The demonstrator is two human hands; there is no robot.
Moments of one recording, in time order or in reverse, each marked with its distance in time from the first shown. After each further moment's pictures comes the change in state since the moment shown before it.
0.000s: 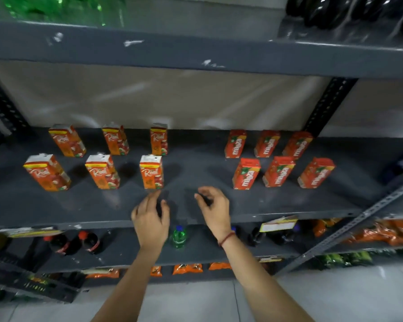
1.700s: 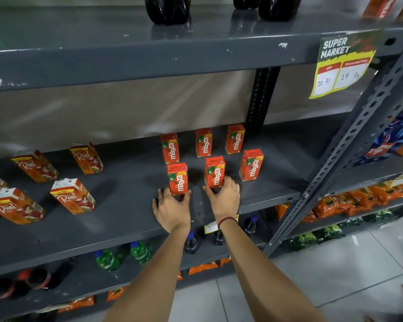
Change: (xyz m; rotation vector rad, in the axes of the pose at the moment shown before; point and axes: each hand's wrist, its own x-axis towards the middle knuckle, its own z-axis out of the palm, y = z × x) left_hand -0.016 0.170 0.149 0.010 -0.087 -0.247; right_hand 0.049 0.077 -0.154 -0.366 0.341 0.270
